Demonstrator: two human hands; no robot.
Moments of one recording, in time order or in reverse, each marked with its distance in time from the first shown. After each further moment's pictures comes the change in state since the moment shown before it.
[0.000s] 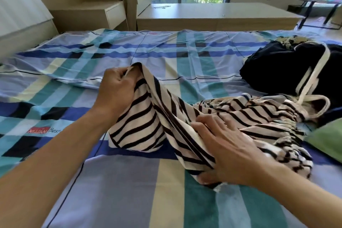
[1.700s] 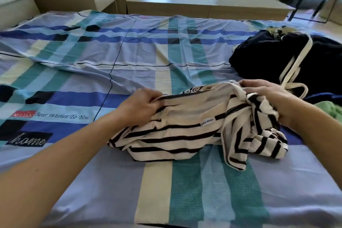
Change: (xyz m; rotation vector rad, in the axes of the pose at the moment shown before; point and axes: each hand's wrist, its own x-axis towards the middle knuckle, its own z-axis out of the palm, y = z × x) left_hand -0.032 -0.040 0.039 0.428 -0.686 0.172; right_hand -0.019 0.099 -0.048 1.386 0.175 0.752
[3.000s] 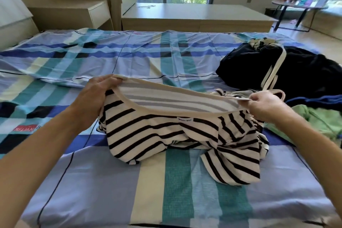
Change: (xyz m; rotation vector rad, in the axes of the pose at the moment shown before) left_hand -0.038 0.030 -0.072 -0.794 0.347 -0.194; right_hand -0.017 0.003 -0.029 -0.754 0.366 0.071
